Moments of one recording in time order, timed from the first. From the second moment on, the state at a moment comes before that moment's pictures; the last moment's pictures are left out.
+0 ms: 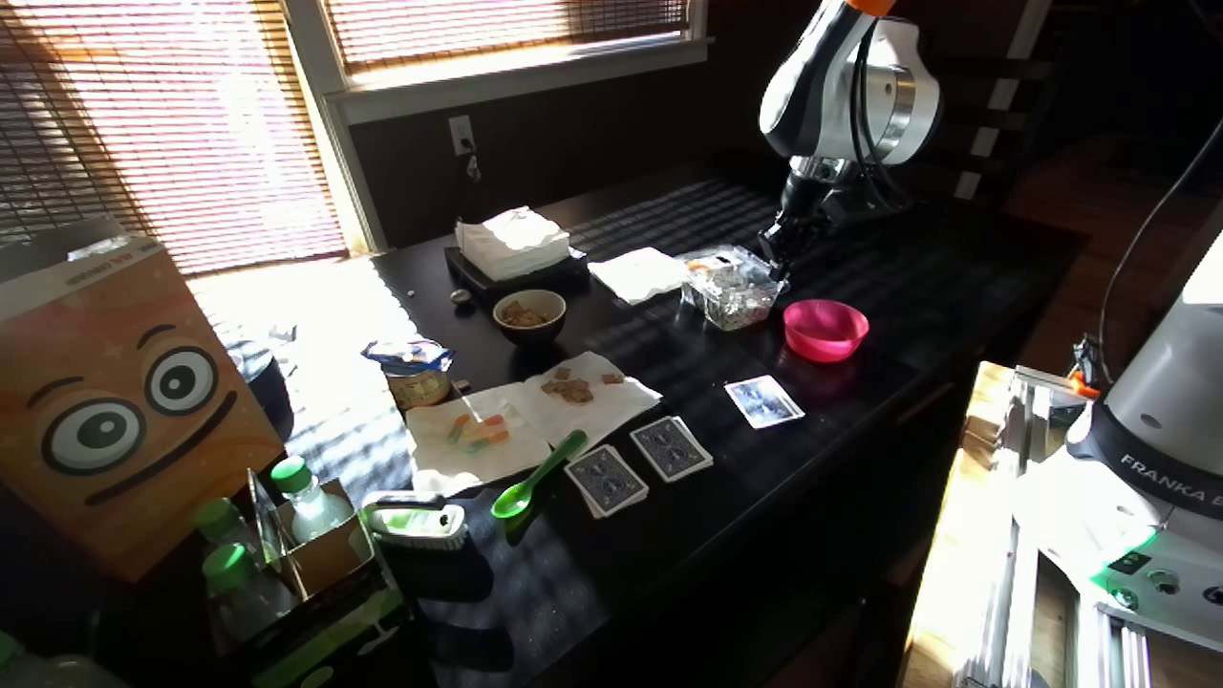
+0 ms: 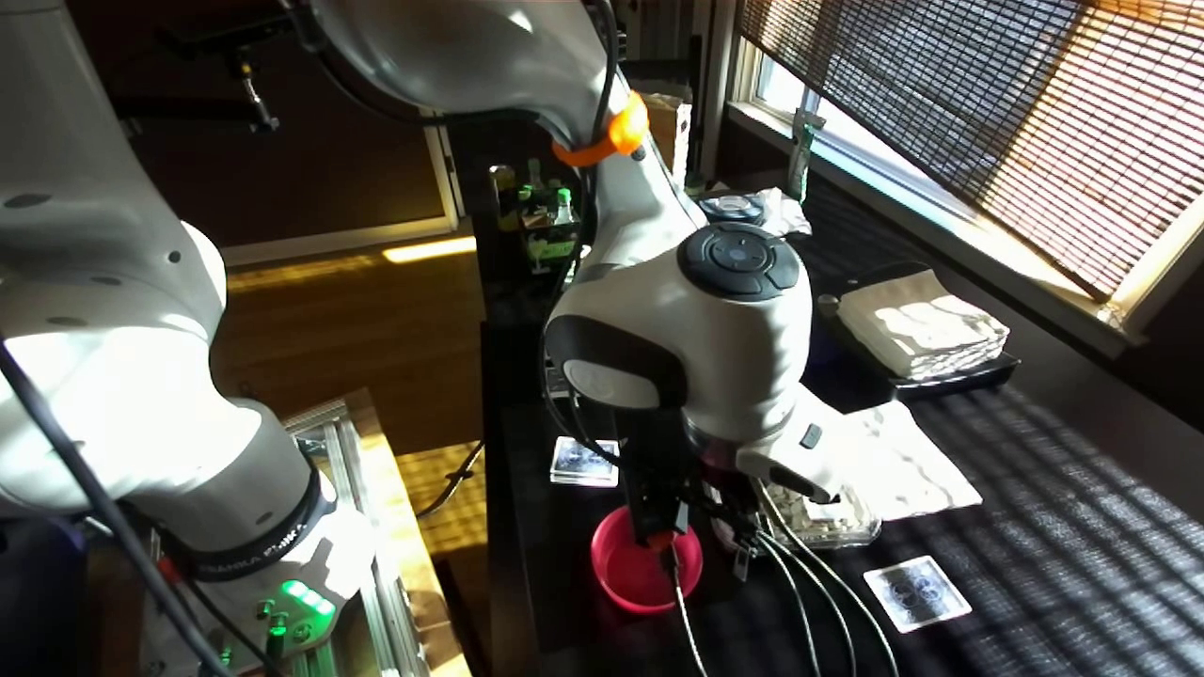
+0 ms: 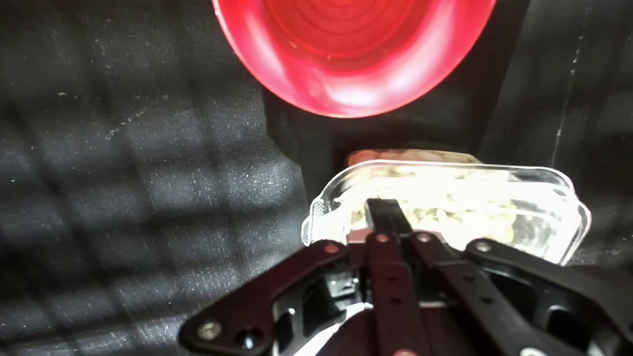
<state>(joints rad) -0.20 0.16 -0.26 -2.59 0.49 2.90 -0.50</state>
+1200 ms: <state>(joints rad) -0.19 0.08 -0.19 -2.59 0.59 2.72 -0.52</state>
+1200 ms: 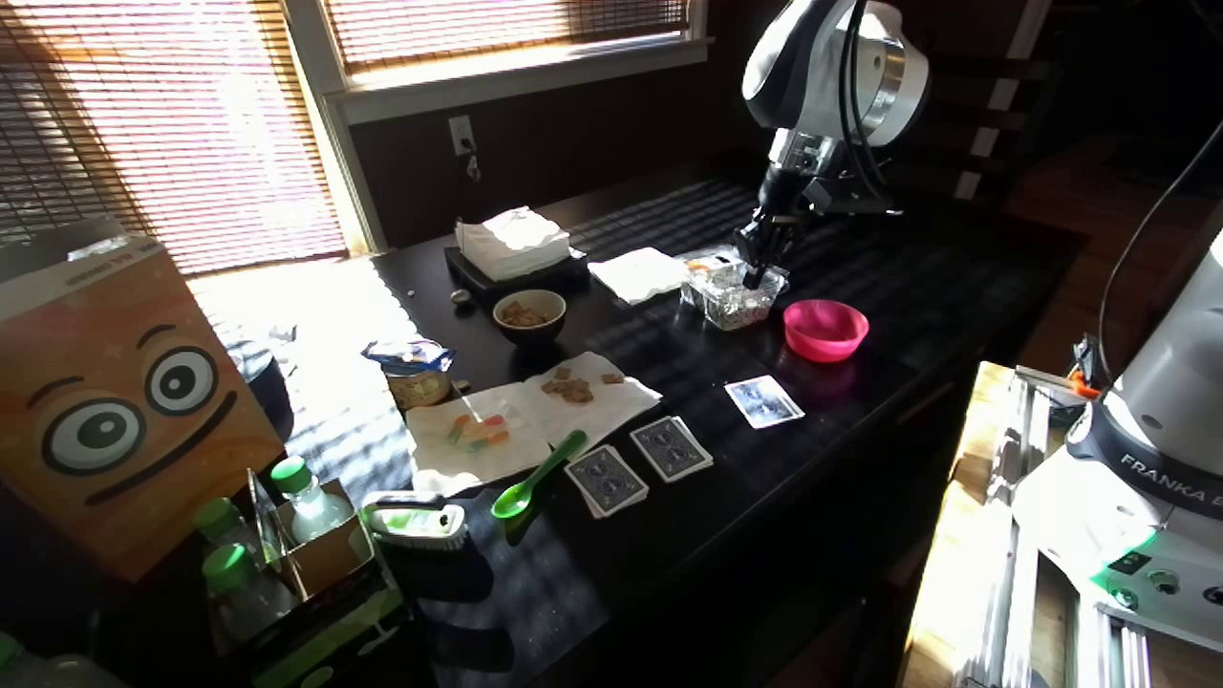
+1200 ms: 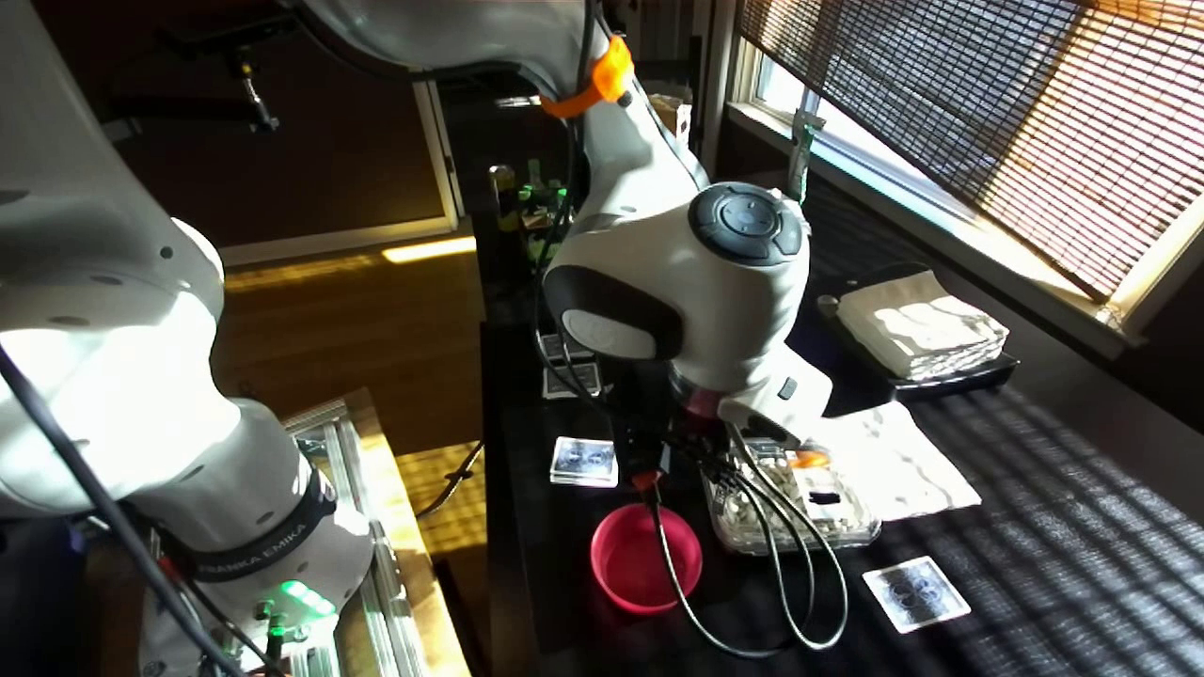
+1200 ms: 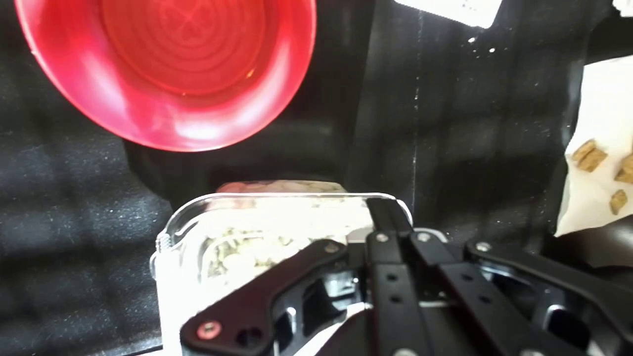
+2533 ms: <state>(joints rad) -0.19 0.14 -0.11 -2.57 0.87 2.84 -0.71</state>
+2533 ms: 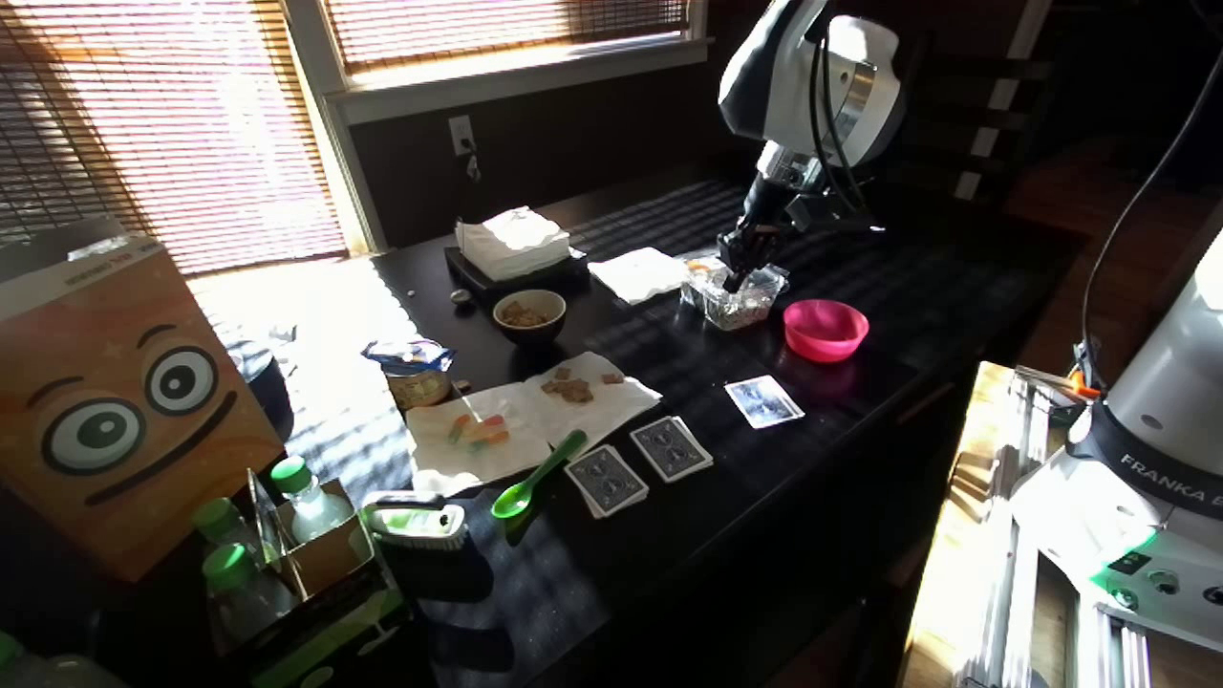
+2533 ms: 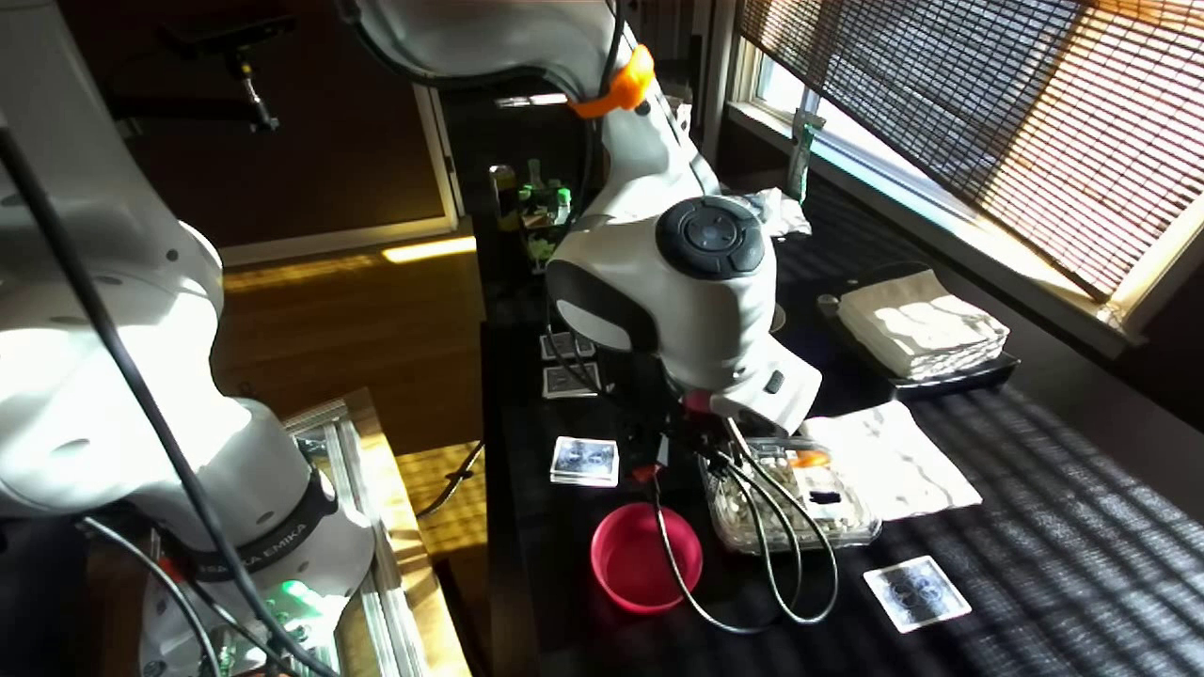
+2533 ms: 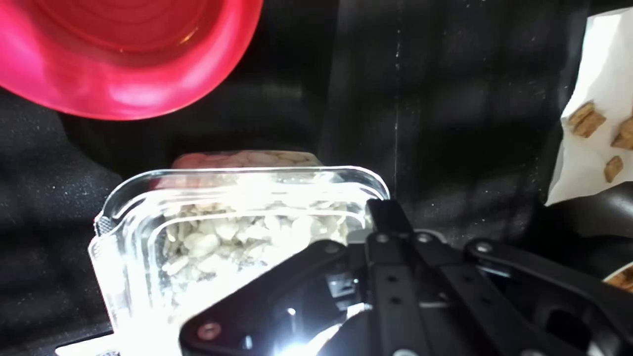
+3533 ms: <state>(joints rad) -0.19 0.16 -0.11 -2.55 0.87 2.89 -0.71</state>
